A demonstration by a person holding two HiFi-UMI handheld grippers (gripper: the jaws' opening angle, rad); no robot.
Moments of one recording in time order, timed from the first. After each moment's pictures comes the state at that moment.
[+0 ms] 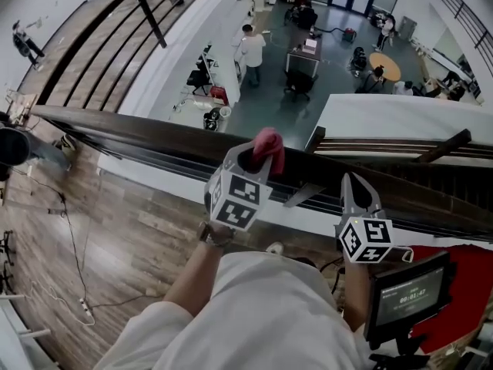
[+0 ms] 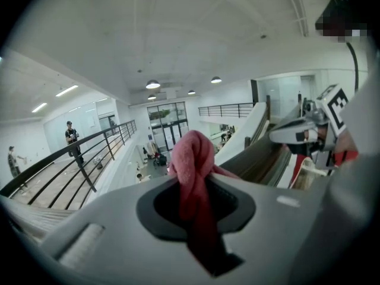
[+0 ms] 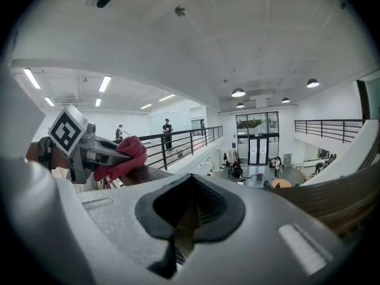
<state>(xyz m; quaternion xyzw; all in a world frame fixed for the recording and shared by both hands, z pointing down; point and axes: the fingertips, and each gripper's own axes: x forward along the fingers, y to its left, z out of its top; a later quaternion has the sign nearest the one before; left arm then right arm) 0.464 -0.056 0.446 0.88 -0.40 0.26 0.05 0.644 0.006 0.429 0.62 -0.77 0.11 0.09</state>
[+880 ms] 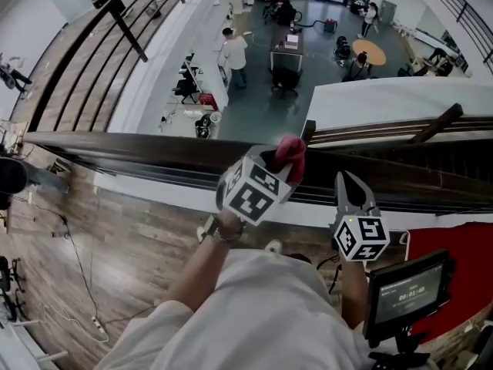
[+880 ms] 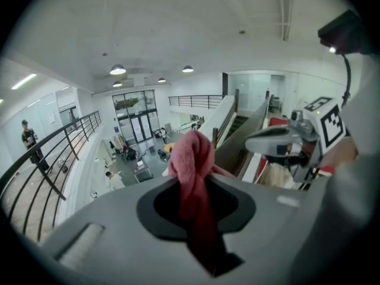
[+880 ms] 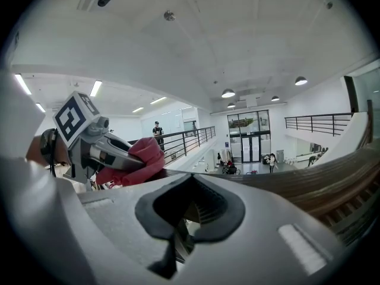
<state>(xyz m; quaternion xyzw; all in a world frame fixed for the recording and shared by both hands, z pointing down) 0.580 -0.017 0.449 0.91 -0.24 0.32 0.07 0.687 0.034 0.437 0.64 -0.75 0.13 0.06</state>
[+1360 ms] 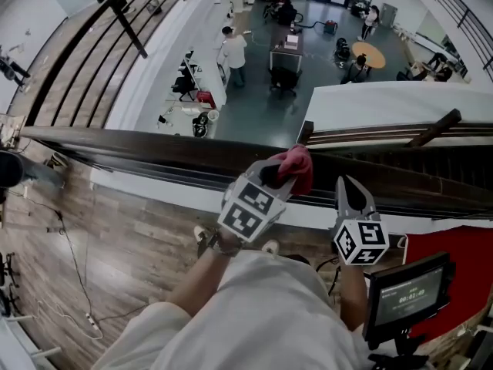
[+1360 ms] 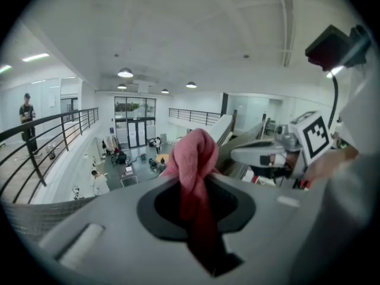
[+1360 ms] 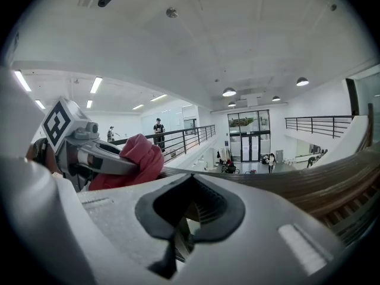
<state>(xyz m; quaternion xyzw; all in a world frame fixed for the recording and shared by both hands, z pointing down) 0.579 0.011 0.442 0.94 -0.22 0.24 0.10 0.685 0.039 0.437 0.64 -0.75 0.13 0.08</state>
